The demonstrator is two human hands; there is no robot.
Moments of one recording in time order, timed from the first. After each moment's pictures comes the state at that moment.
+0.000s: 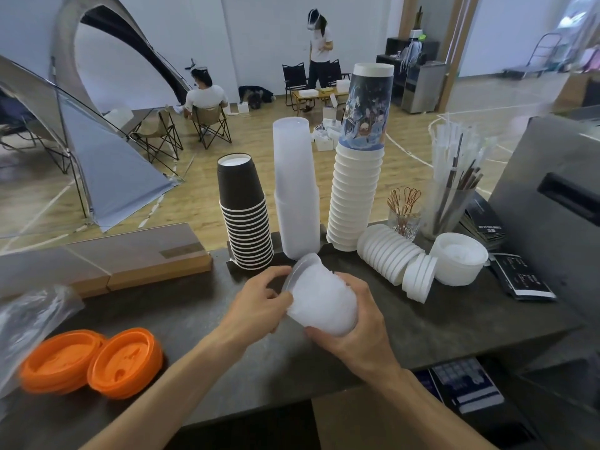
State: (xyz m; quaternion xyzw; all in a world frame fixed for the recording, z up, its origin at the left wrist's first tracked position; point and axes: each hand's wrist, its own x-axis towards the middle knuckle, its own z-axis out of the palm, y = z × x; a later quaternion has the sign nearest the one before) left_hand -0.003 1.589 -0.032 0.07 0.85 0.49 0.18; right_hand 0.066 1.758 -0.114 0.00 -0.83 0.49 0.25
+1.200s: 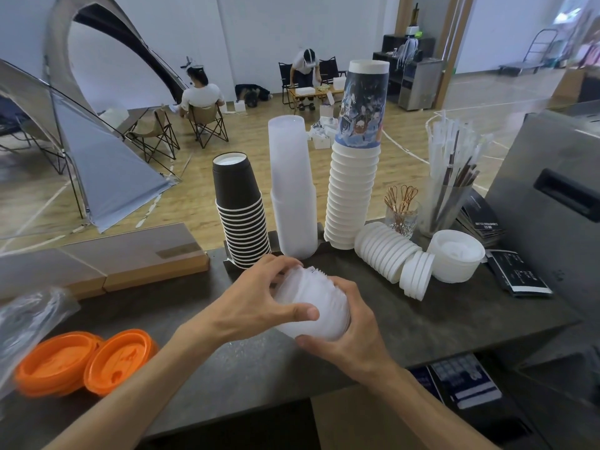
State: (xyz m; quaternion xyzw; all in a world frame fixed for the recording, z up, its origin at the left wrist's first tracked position) left_hand -0.013 1.577 -0.011 0.29 0.87 0.37 0.17; right_hand 0.079 1.748 -0.086 0.01 -0.81 0.57 0.16
